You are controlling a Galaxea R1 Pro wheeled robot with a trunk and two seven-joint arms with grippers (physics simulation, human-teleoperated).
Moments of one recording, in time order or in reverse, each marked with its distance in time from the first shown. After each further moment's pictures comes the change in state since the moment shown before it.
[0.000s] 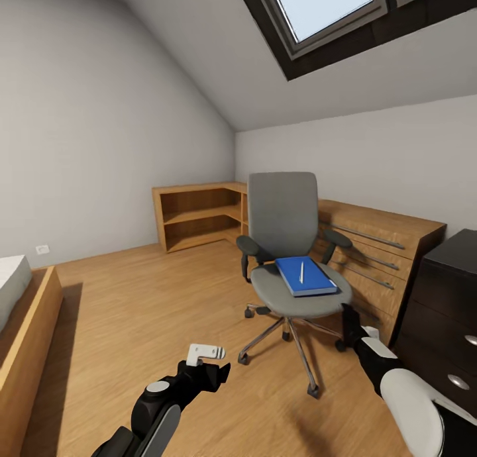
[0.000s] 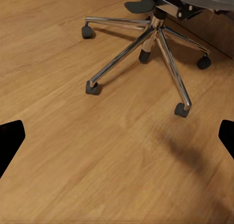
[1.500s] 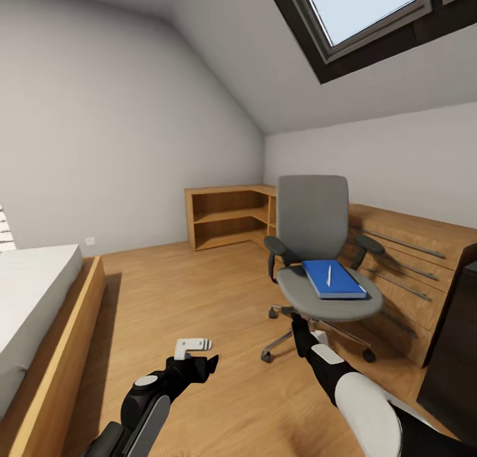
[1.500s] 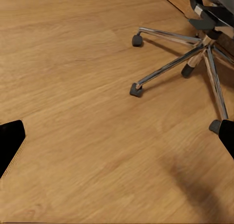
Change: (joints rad) left arm 0.000 -0.004 0.098 0.001 0.005 0.000 0.000; right arm 0.003 0.205 0.001 0.072 0.233 -0.028 0.005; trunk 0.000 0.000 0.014
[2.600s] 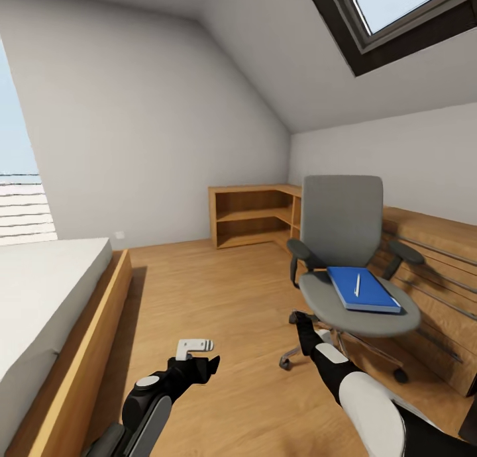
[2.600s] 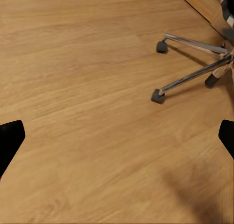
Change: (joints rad) left arm 0.000 -0.001 -0.010 0.001 -0.002 0.000 -0.001; right arm 0.000 -0.019 0.000 -0.010 0.000 0.000 0.002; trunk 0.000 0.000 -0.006
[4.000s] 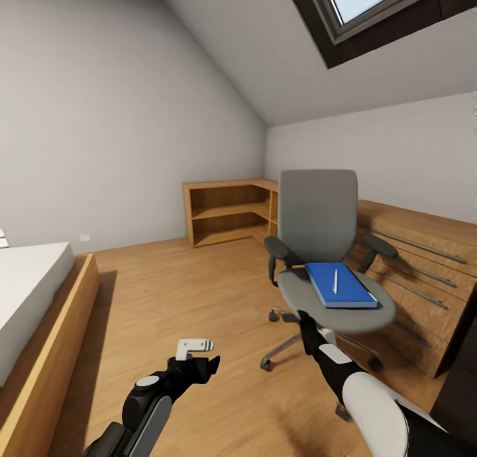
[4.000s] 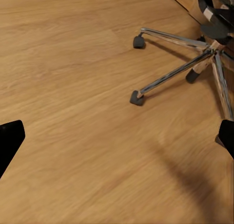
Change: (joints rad) left arm 0.000 0.000 0.000 0.001 0.003 0.000 0.001; right arm 0.000 -0.016 -0.001 0.006 -0.008 0.001 0.031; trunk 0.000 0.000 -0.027
